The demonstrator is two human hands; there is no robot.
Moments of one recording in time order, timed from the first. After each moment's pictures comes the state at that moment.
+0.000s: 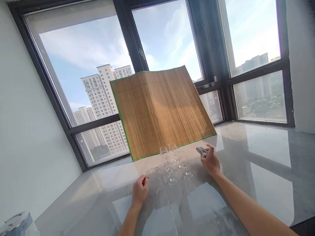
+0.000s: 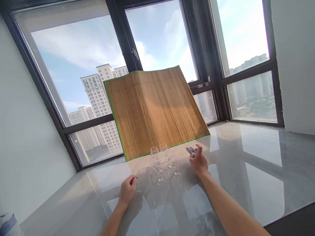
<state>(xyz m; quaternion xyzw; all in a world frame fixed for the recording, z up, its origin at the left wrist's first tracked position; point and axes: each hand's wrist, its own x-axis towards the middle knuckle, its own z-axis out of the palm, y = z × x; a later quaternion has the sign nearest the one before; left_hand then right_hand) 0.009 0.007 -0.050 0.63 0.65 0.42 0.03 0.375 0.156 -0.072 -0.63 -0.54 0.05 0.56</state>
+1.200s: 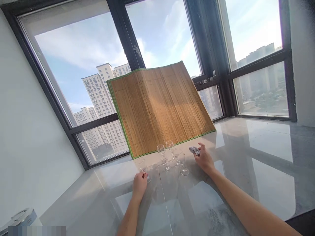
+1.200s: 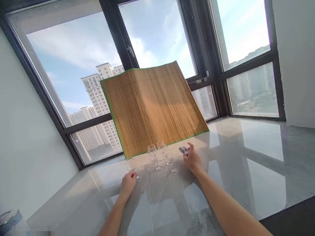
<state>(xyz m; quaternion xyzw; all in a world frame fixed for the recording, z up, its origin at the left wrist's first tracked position) 0.017 0.027 -0.051 0.57 0.76 0.31 0.00 0.371 0.154 -0.073 -0.58 -0.61 0.11 0.52</state>
